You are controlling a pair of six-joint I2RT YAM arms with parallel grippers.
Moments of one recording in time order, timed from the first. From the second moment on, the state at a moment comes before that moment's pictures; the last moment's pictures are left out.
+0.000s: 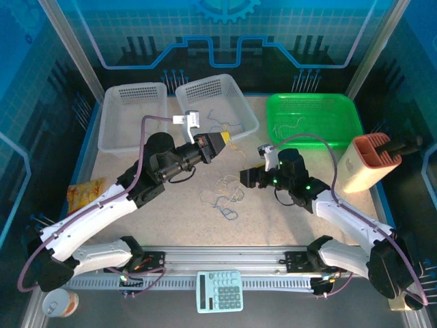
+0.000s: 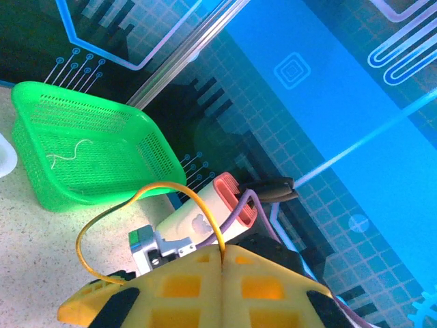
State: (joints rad) left arm -0.76 1.10 1.04 0.05 0.12 -0.84; right arm 0.52 1.08 0.64 -0.08 -0.36 0.38
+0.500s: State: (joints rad) left arm -0.75 1.11 1.22 0.04 0.13 -0.77; right arm 0.53 1.18 0.62 -0.03 -0.35 0.41
